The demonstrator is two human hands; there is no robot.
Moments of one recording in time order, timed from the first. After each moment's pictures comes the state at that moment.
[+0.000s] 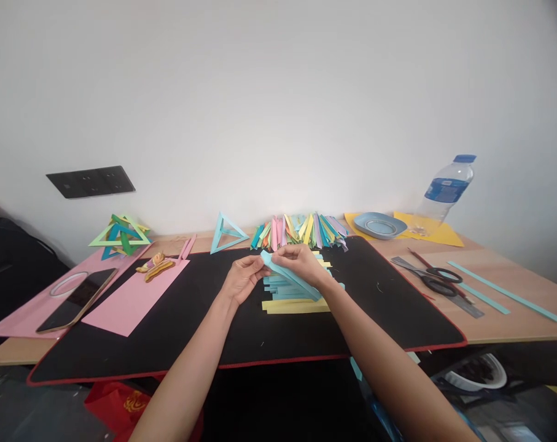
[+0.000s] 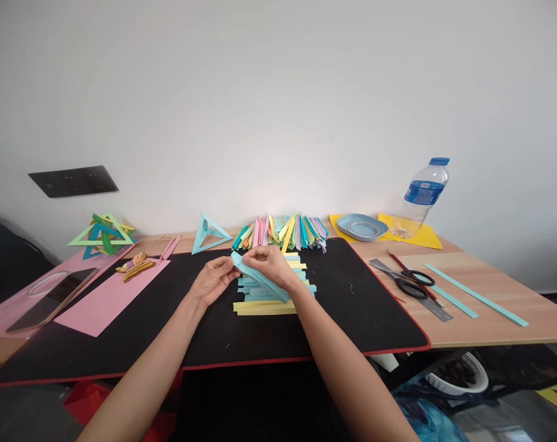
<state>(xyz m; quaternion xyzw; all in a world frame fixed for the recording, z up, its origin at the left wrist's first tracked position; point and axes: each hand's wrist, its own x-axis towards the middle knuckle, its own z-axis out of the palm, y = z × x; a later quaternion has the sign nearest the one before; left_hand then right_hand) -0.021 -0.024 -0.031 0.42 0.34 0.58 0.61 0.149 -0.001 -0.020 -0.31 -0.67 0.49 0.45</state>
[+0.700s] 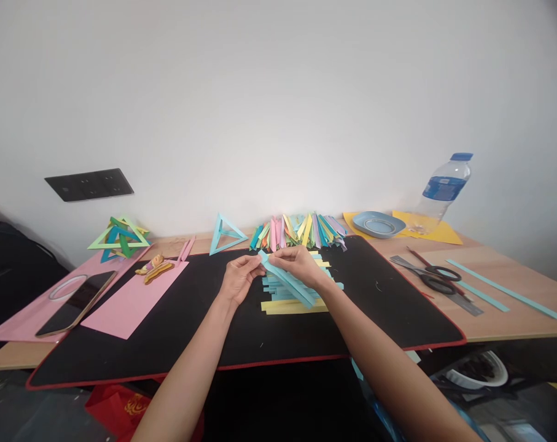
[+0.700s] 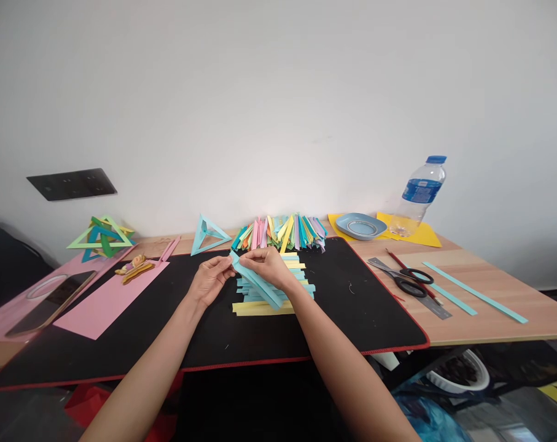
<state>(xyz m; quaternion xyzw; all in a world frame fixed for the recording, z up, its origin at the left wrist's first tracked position) -0.022 -0.022 -0.030 0.42 0.37 0.61 0.57 0.147 0.001 -0.027 -0.28 -0.67 0.51 0.45</state>
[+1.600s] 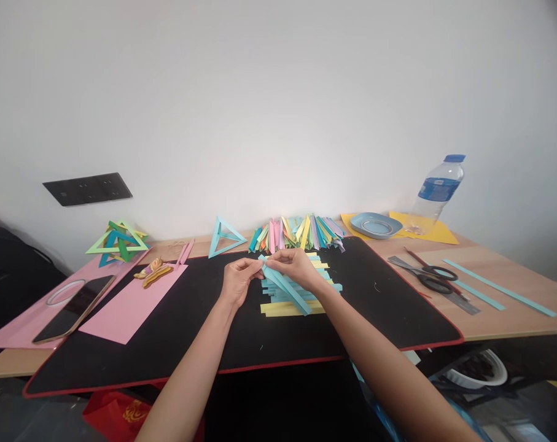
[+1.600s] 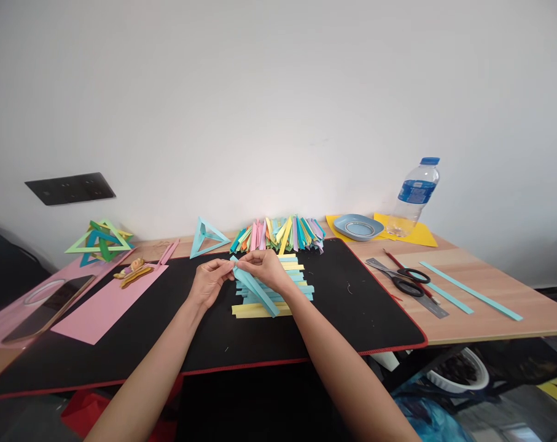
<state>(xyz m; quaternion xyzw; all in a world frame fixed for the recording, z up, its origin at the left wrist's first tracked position) -0.020 -0.024 -0.031 0.45 0.40 0.61 0.52 0.142 0.001 -0.029 -0.31 -0.66 0.50 0.46</state>
